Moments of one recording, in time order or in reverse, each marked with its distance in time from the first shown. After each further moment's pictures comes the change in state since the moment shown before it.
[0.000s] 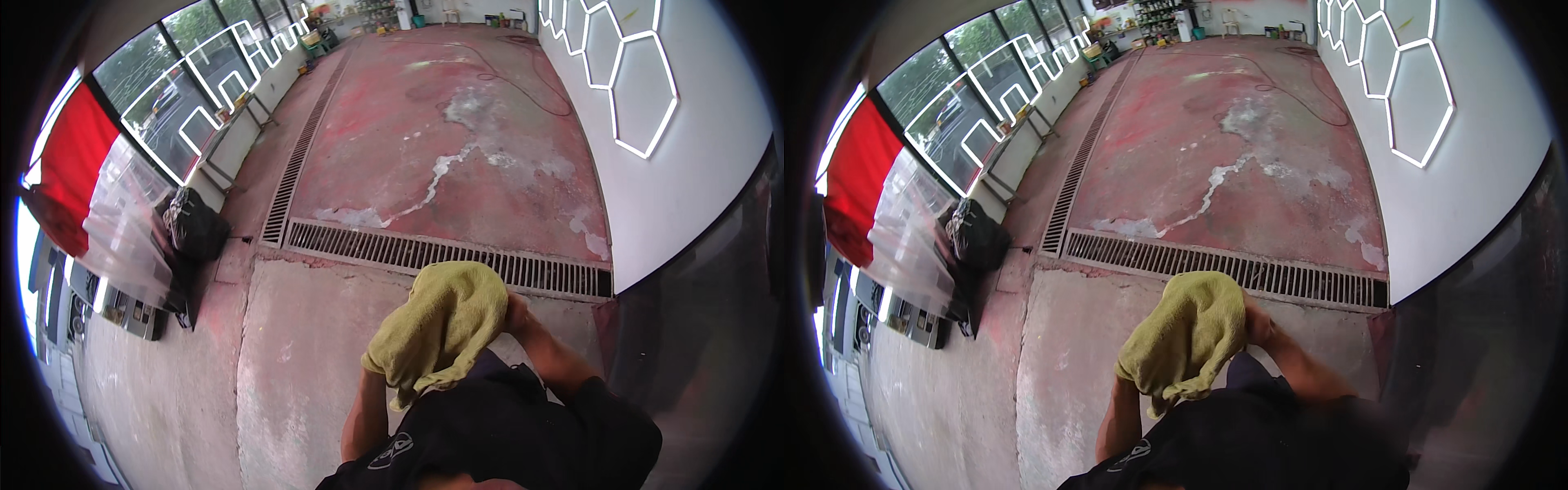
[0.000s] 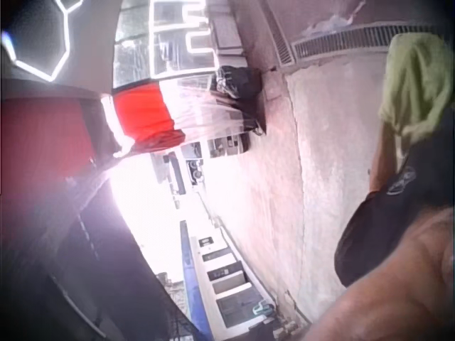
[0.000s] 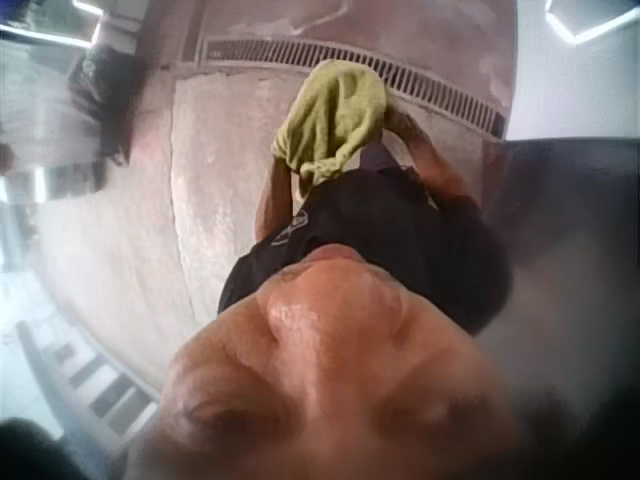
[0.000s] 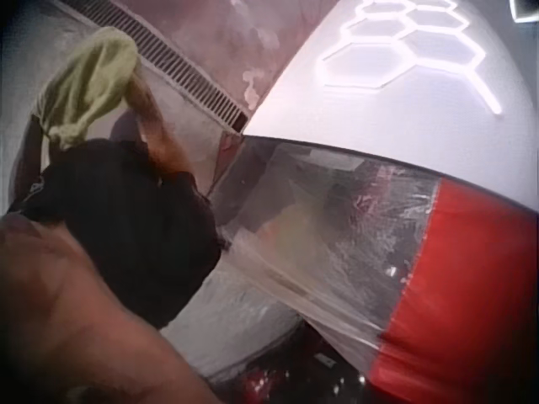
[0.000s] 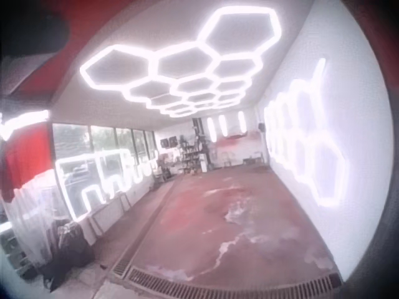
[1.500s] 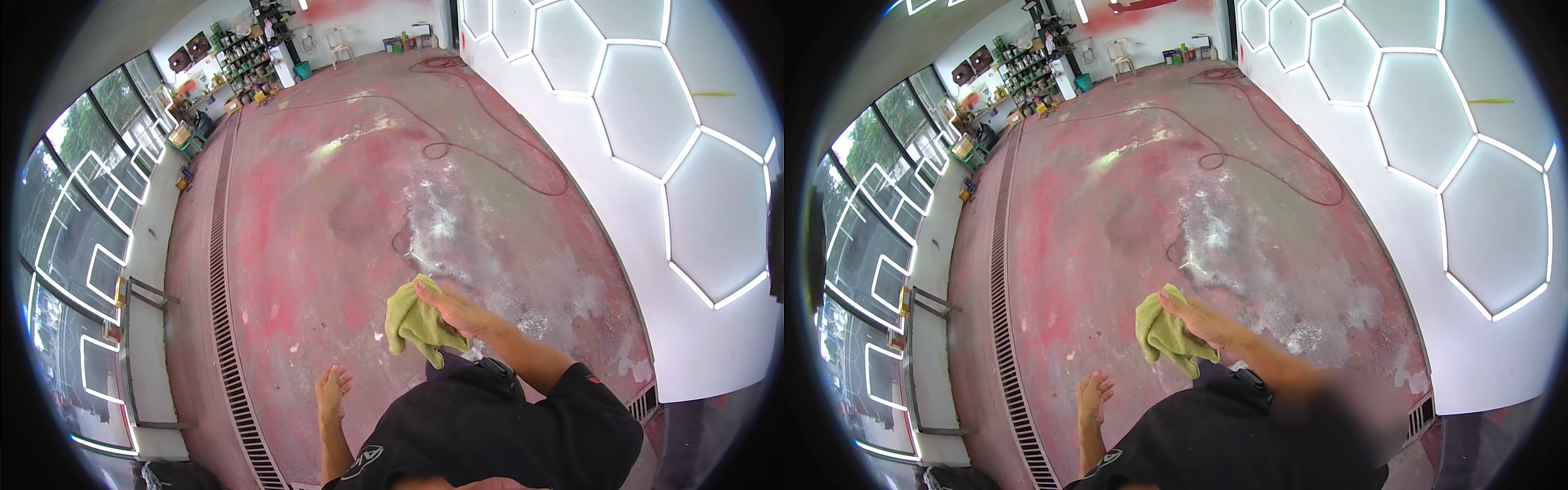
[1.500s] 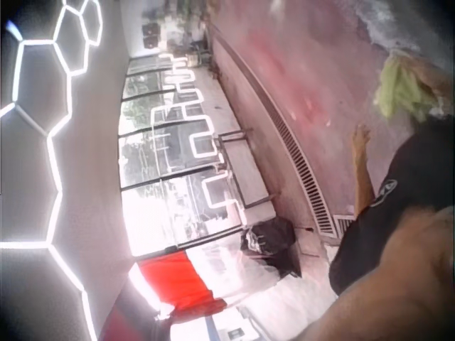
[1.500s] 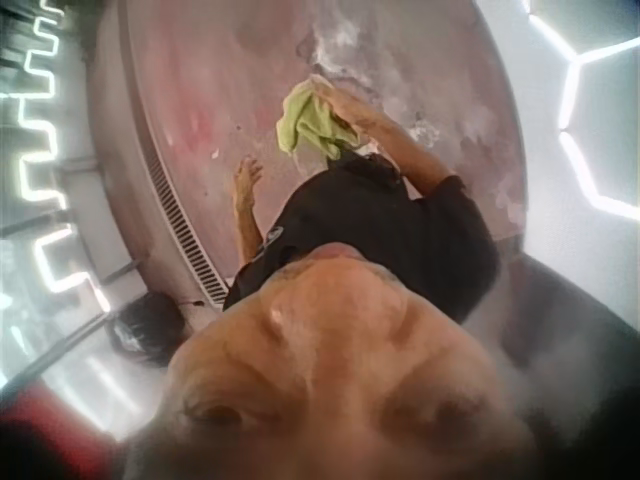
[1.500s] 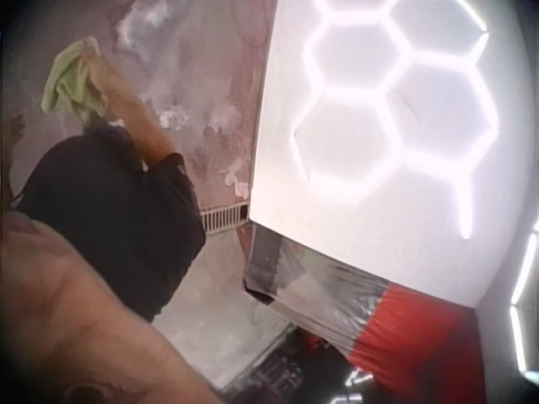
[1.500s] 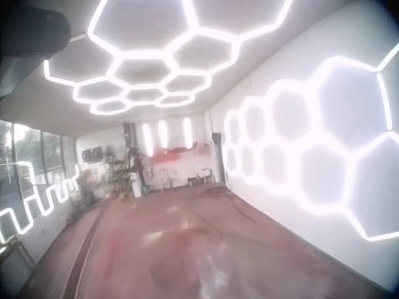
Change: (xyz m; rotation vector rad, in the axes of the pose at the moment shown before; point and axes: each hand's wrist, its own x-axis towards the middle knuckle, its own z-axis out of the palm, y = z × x) left_hand 1.448 -0.076 -0.419 -0.602 0.127 -0.421; right_hand 1.120 -0.227 -0.934 -0.031 0.566 0.283
